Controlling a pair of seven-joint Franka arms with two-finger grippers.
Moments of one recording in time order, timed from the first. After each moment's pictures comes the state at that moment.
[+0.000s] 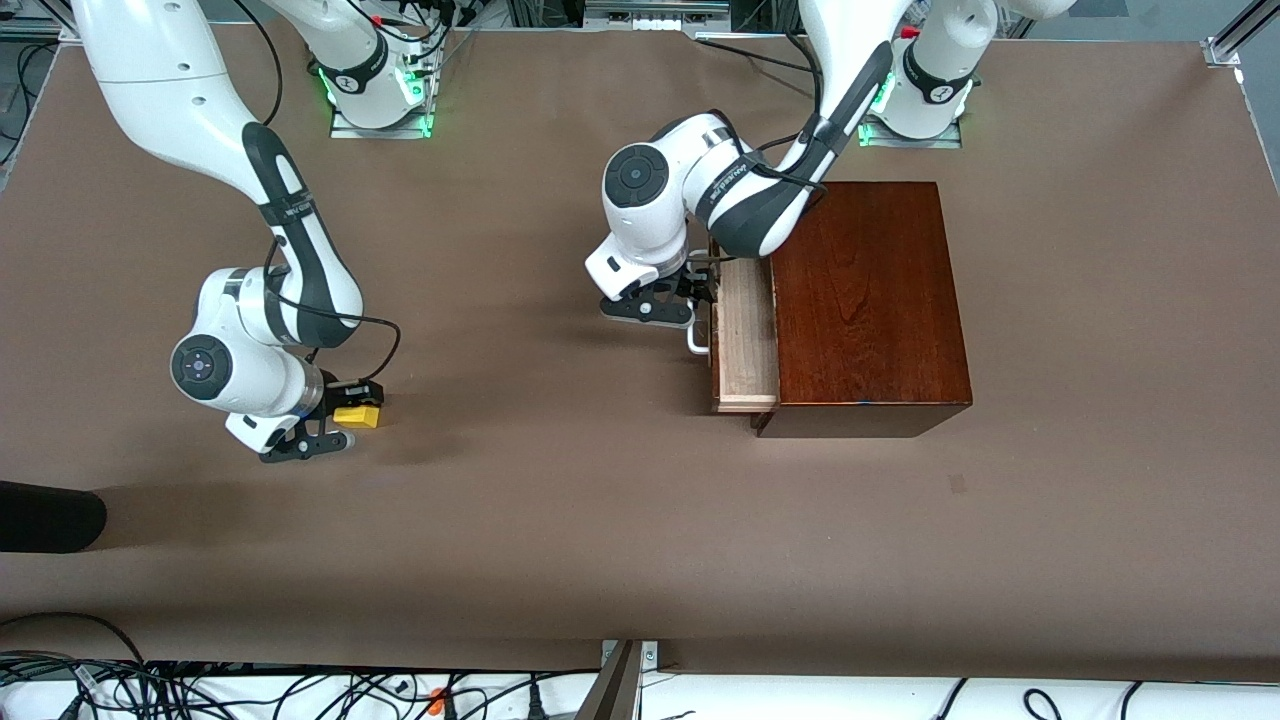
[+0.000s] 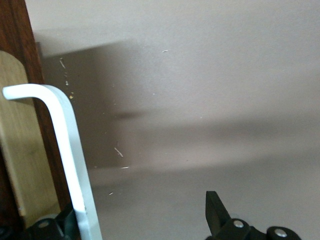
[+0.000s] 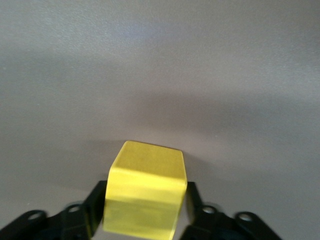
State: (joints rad) left arm -0.72 0.62 -0.12 -1.54 0.11 2.05 -0.73; right arm 0.16 0.64 -0.08 -1.77 0.09 2.30 -0.16
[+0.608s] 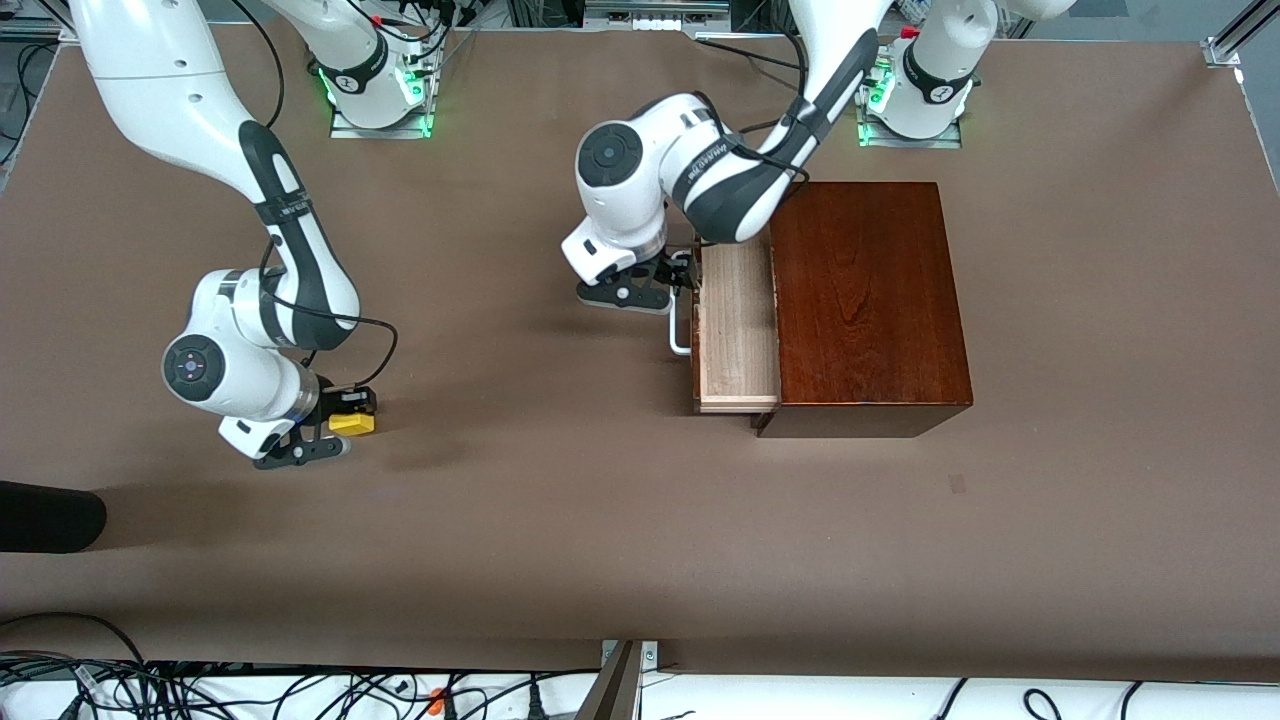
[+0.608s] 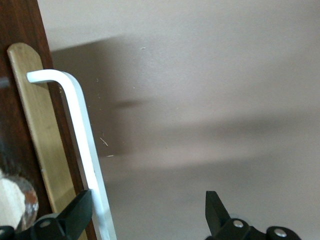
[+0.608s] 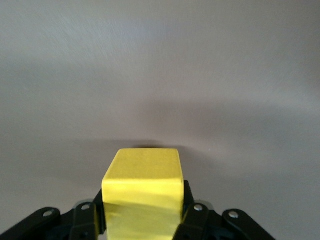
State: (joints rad) left arm -0.75 0.63 -0.14 -1.43 0.10 1.95 -0.75; right arm 0.16 0.62 -0.08 -1.72 0.09 2.26 -0.17
